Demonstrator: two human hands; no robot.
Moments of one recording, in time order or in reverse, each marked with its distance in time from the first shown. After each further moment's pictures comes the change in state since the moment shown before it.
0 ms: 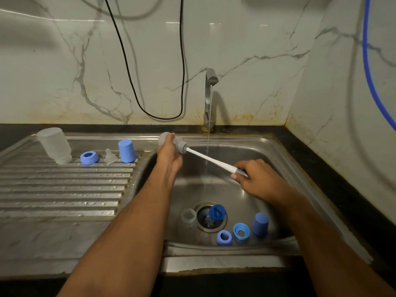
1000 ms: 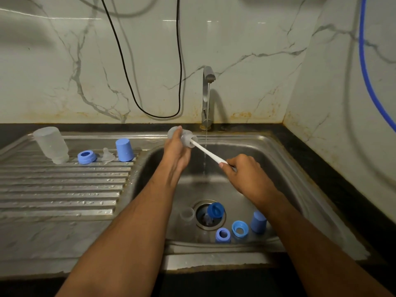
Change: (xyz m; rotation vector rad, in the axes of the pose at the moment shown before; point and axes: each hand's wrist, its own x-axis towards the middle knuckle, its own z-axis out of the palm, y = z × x) left_hand -0.030 -0.009 0.020 0.035 -0.159 -0.038; right_hand 0.000 -0.030 0.011 0.204 0.115 0.143
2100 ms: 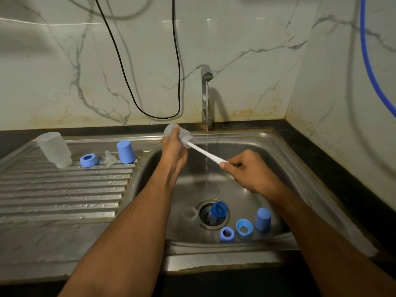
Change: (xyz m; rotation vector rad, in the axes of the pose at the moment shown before) left_hand 0.000 0.004 0.000 0.204 0.074 0.128; right_hand 0.004 0.007 -0.009 0.160 -0.077 -0.008
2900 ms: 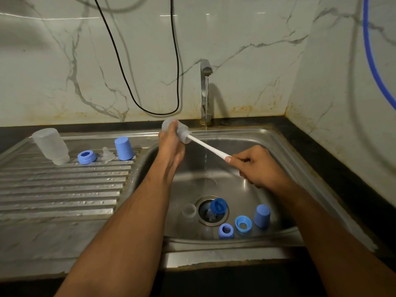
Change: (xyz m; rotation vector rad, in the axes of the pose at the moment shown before) left_hand 0.010 0.002 -0.001 0.013 -0.022 0.046; right_hand -0.002 0.010 -0.014 0.085 -0.002 0.029
